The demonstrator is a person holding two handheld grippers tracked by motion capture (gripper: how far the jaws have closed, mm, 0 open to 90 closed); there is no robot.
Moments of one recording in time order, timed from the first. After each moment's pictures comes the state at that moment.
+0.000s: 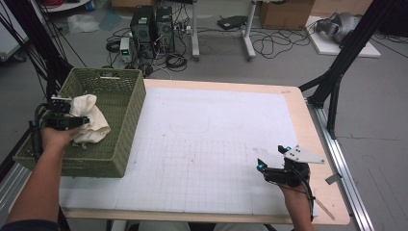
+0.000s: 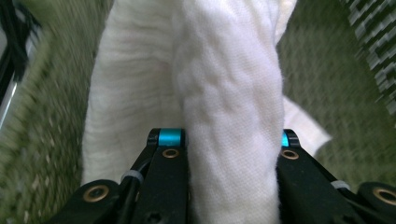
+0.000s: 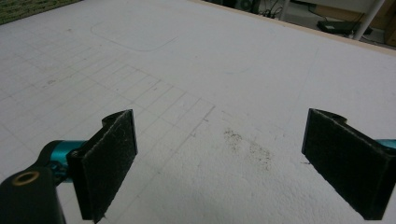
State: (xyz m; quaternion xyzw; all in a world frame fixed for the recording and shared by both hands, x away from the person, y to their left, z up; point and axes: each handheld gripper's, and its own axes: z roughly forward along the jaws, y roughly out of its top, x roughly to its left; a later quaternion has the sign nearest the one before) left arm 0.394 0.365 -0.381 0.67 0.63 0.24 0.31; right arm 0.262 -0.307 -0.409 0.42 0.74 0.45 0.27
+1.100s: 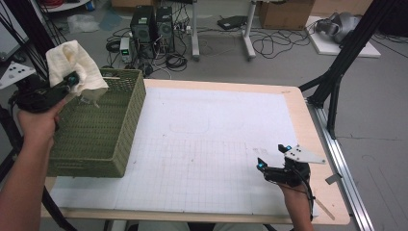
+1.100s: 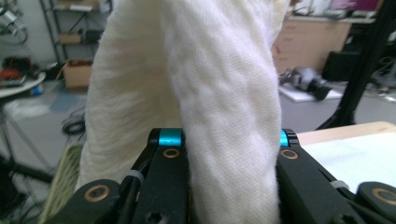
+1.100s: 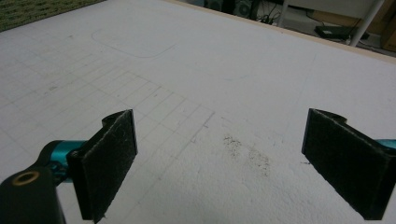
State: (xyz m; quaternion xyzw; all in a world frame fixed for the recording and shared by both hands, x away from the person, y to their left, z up) left arm 0.340 0.327 -0.255 0.60 0.45 0.38 0.55; right arm 0.262 -0.306 -0.406 0.41 0.74 0.45 0.28
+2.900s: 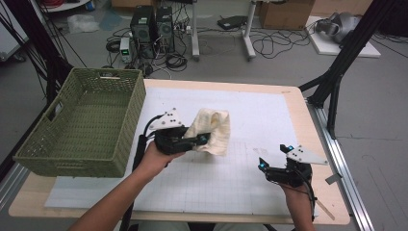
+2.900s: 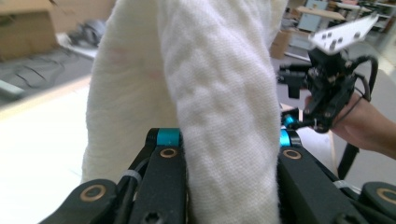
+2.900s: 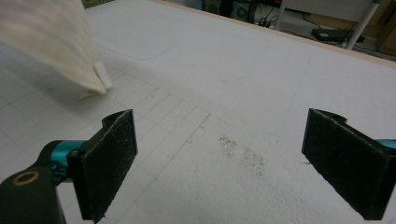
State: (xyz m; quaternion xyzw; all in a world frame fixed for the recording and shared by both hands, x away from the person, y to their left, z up) left arm 0.321 0.056 -0.347 0.76 0.21 0.07 0.61; right arm 0.259 -0.310 -0.404 0.41 0.74 0.45 0.28
